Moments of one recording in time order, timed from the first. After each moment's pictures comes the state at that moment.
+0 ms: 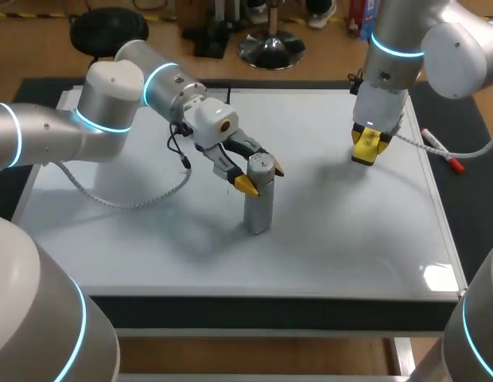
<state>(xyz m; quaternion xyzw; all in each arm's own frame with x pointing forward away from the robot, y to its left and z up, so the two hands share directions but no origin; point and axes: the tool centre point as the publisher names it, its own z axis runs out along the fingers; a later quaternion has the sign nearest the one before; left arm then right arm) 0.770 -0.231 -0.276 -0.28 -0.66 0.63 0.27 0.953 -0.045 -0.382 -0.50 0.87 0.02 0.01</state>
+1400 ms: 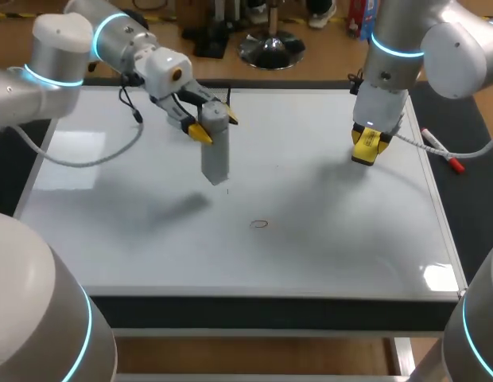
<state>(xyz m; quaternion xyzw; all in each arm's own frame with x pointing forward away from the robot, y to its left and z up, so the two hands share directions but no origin) 0.850 -0.145 -0.217 -0.28 -0.68 0.63 0.24 0.953 -0.045 -0.382 -0.50 0.87 0.02 0.01</state>
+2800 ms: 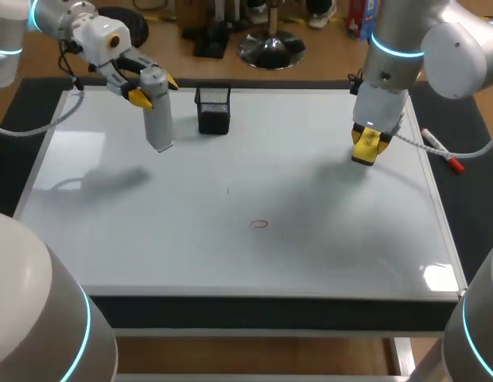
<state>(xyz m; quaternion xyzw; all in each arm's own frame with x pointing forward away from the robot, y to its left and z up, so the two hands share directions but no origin) 0.924 -0.033 -0.203 -0.26 -0.70 0.63 0.22 0.953 -0.045 -0.382 -0.50 0.87 0.02 0.01</state>
